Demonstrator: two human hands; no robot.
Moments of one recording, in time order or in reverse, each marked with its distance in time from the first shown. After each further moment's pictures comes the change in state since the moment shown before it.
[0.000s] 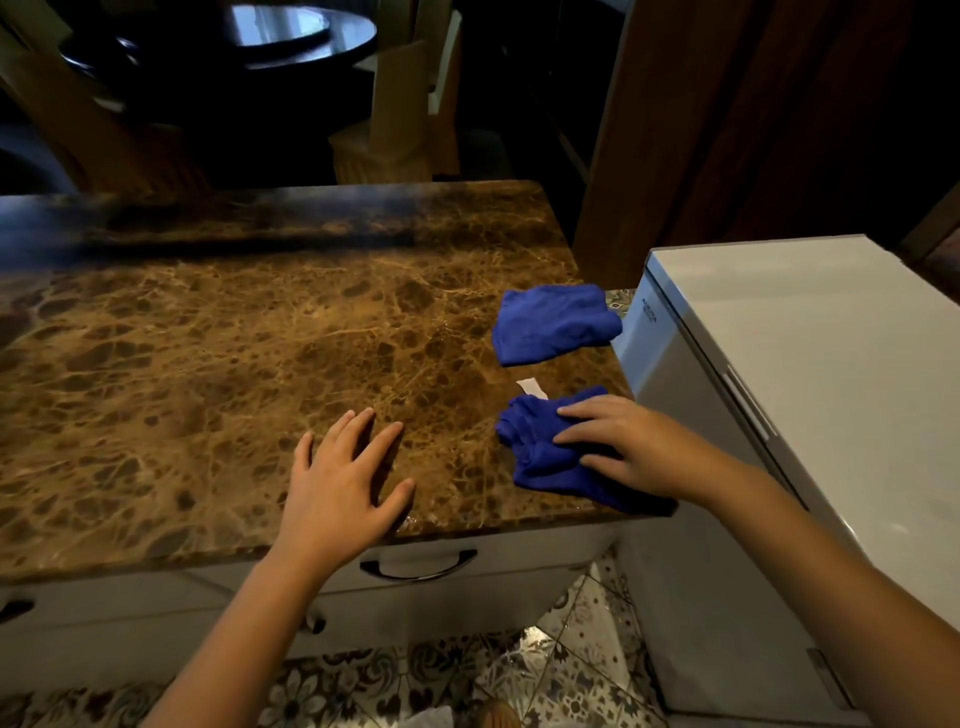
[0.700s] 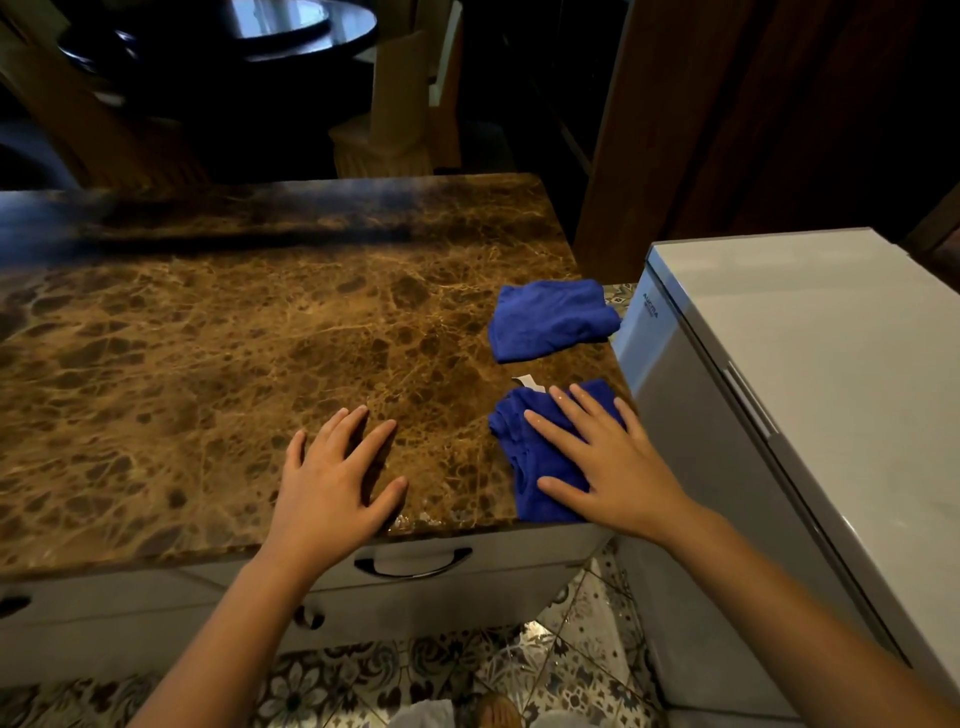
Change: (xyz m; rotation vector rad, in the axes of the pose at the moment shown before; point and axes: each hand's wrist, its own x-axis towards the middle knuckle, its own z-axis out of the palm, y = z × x) left_hand 0.000 -0.001 0.001 -0.003 -0.003 0.005; right_hand -0.005 -0.009 0.044 -0.113 0.072 0.147
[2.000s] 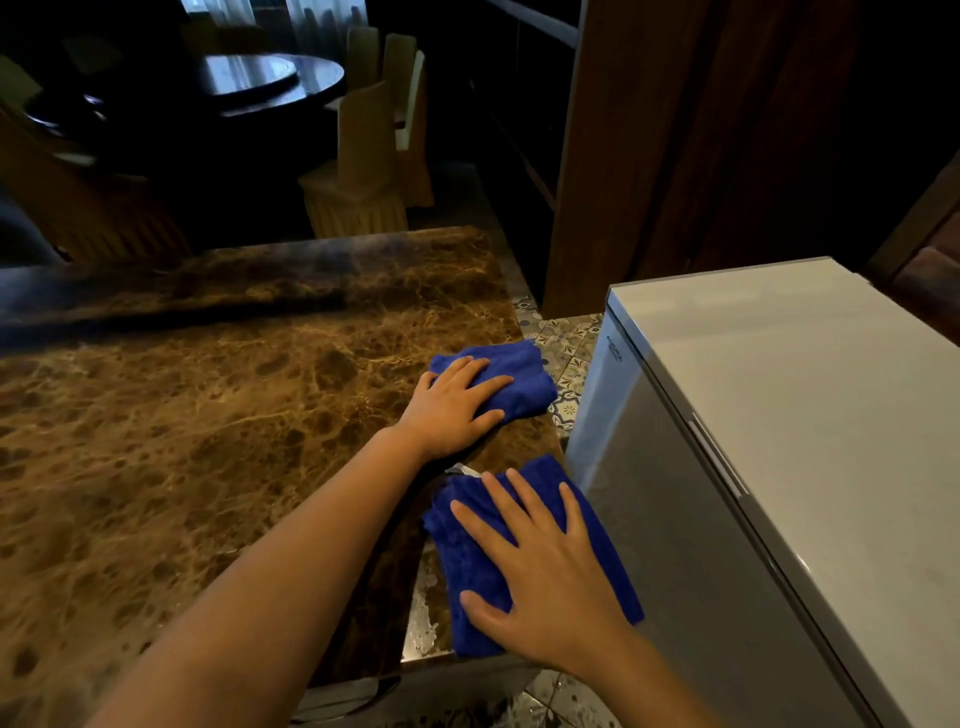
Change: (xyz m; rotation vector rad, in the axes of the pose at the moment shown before) left_hand 0.230 0.126 0.047 0.054 -0.243 0.361; right_hand 0.008 0.004 0.001 0.063 0.076 0.048
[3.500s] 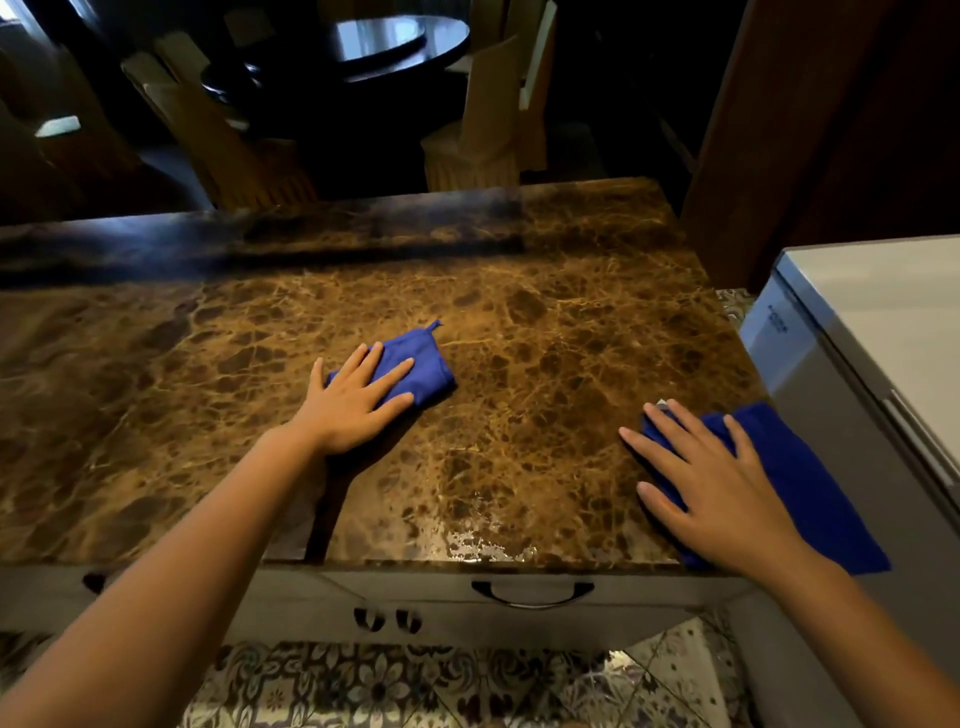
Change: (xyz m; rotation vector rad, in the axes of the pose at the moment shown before) left_hand -0.246 -0.199 -0.033 0.088 -0.120 -0.499; right_hand 0.026 -0.036 0.017 -0.144 0.019 0.004
